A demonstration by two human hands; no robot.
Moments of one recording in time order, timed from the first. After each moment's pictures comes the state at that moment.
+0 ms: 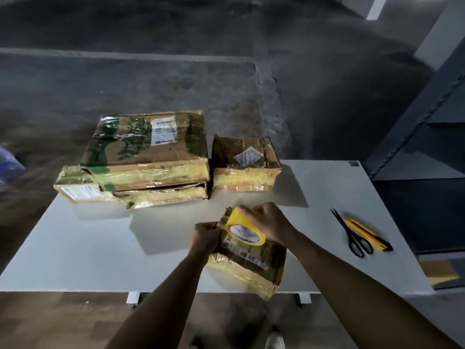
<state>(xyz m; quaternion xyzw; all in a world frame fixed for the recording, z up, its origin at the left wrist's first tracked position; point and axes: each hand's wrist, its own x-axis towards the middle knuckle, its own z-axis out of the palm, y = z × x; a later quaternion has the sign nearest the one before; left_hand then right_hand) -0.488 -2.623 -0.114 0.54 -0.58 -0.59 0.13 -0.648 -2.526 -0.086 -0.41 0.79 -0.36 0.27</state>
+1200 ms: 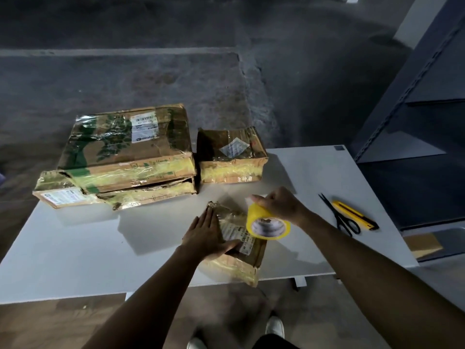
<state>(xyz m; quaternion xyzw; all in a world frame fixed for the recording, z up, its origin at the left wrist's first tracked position) -0.499 -2.629 -0.150 0.28 -0.93 -0.13 -0.19 -0.689 -2.499 -0.079 -0.34 0.83 -0.34 0.29</state>
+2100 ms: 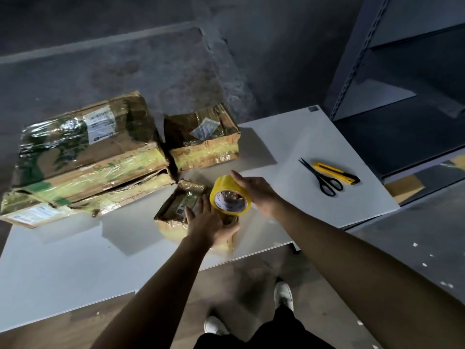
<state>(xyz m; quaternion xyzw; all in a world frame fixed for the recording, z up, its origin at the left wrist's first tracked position) -0.528 -2.586 -0.138 0.29 -0.93 -0.15 -0.19 -0.665 -2.488 -0.116 -0.13 0.76 -0.51 0.38</state>
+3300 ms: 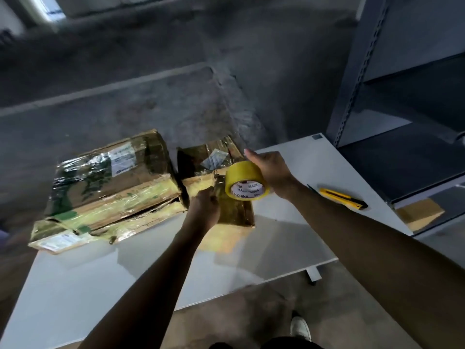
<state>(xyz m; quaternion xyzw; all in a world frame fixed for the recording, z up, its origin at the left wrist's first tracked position) -0.561 -2.612 -0.030 0.36 -0.88 -0.32 0.06 -0.722 -2.498 -0.015 -0.24 0.71 -0.61 0.26</state>
